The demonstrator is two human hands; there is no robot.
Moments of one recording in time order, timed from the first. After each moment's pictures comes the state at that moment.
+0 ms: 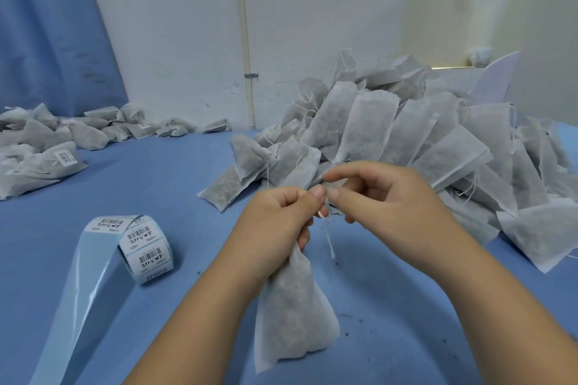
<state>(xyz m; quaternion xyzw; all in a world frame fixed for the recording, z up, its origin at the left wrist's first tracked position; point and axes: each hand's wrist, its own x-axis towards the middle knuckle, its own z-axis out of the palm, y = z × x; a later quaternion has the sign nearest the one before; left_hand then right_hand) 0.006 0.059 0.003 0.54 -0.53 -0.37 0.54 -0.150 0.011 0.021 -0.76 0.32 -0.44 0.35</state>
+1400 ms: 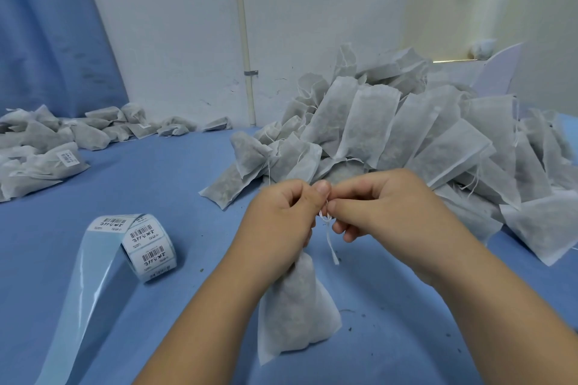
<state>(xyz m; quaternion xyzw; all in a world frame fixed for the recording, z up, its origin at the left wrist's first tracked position) 0.001 0.058 0.003 0.56 -0.56 -0.30 0.53 -0.146 0.024 0.025 -0.73 0.36 -0.38 0.43</state>
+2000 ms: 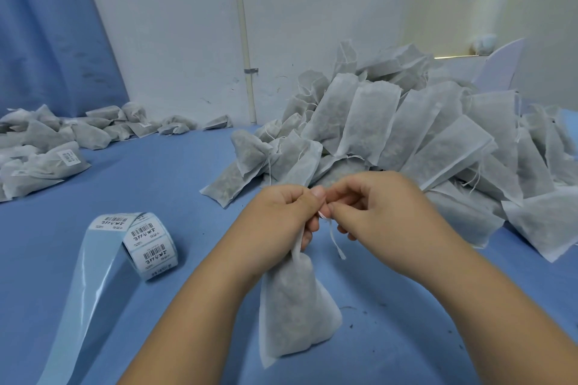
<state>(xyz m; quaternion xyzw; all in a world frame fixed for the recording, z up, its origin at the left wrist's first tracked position) 0.010 0.061 0.007 0.54 -0.55 -0.40 0.49 -0.141 0.024 0.019 -0.79 0.41 -0.36 0.28</state>
